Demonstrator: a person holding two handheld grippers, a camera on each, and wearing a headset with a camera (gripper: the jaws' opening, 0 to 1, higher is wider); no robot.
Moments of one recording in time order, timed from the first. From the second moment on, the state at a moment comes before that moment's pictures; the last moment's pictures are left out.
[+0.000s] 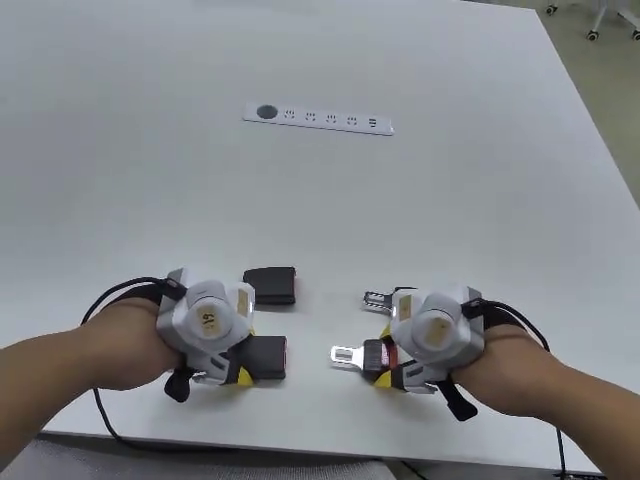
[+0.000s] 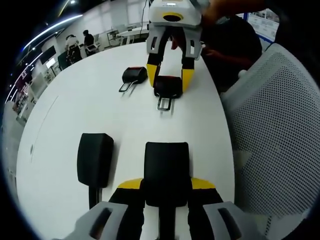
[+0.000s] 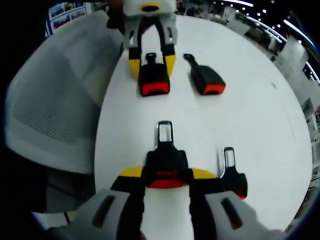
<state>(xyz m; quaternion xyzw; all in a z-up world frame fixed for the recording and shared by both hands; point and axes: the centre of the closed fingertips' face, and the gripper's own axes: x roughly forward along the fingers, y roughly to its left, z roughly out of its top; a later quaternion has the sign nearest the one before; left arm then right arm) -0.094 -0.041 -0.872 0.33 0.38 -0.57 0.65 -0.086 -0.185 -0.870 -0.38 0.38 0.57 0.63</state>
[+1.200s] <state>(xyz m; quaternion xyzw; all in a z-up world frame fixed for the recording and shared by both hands) -0.094 -0.043 -0.872 0.33 0.37 -0.57 0.65 -0.091 -0.134 -0.870 -0.40 0.36 0.58 0.61</state>
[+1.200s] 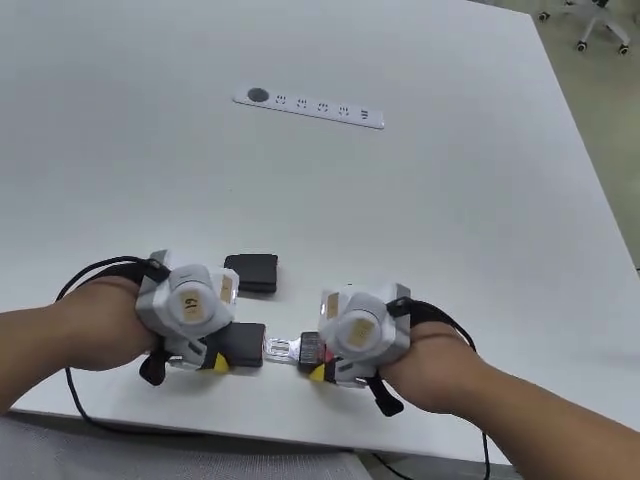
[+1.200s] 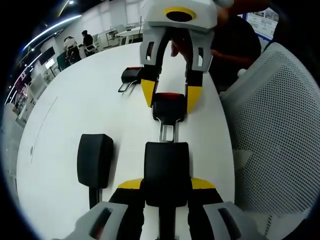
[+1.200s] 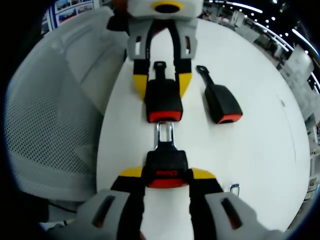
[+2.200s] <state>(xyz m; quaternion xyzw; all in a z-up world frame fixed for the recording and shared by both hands) -0.095 -0.042 -0.871 0.33 0.37 -0.58 0.64 -0.092 -0.116 -0.869 -0.38 0.35 0.59 0.62</state>
